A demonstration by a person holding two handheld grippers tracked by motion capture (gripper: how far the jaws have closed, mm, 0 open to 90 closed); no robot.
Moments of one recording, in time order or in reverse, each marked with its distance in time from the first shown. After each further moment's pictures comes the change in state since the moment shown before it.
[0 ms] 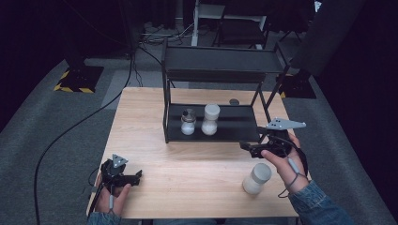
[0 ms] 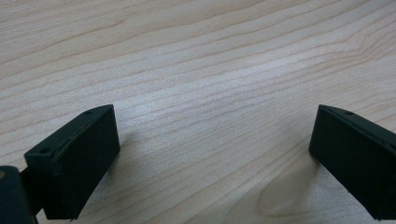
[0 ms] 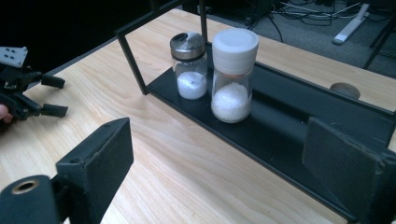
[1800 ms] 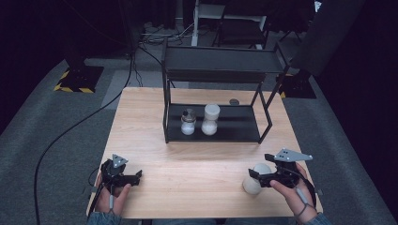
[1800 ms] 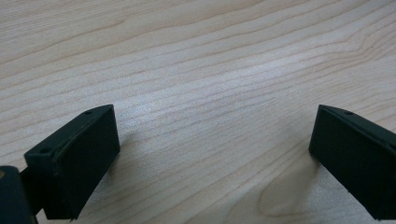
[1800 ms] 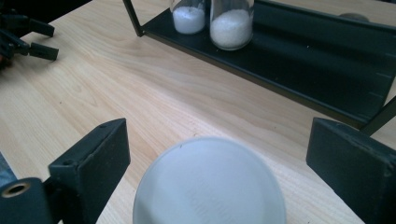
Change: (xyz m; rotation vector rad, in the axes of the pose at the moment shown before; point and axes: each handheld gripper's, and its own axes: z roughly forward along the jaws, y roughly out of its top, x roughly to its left) left arm 0.000 0.000 0.000 0.002 0.000 0.003; right arm 0.006 -0.087 -0.015 0.052 -0.011 0.037
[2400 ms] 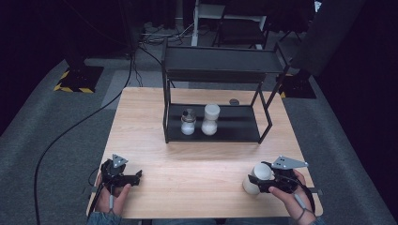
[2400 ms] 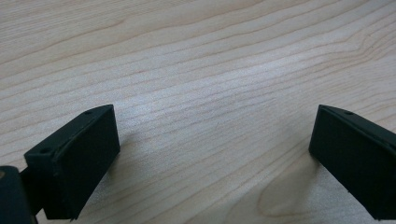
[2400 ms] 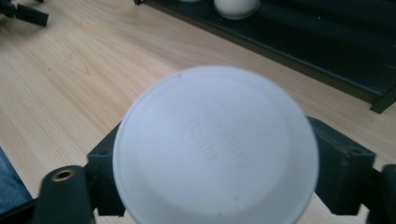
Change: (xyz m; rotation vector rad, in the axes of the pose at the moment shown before) left arm 0.000 0.000 0.000 -0.002 0.000 -0.003; right arm 0.000 -0.017 0.009 0.057 -0.002 -0.043
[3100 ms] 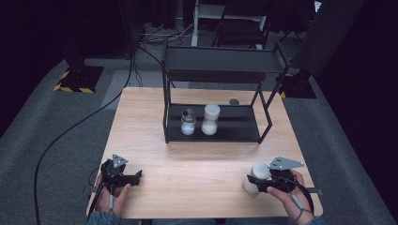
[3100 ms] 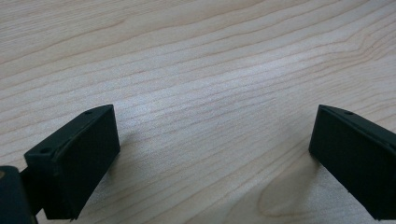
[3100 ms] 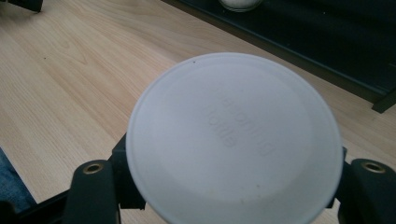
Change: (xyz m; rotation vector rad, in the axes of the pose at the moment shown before) left arm 0.000 0.000 0.000 0.000 0.000 0.000; right arm 0.006 0.010 0.002 0.030 -0.009 -0.024
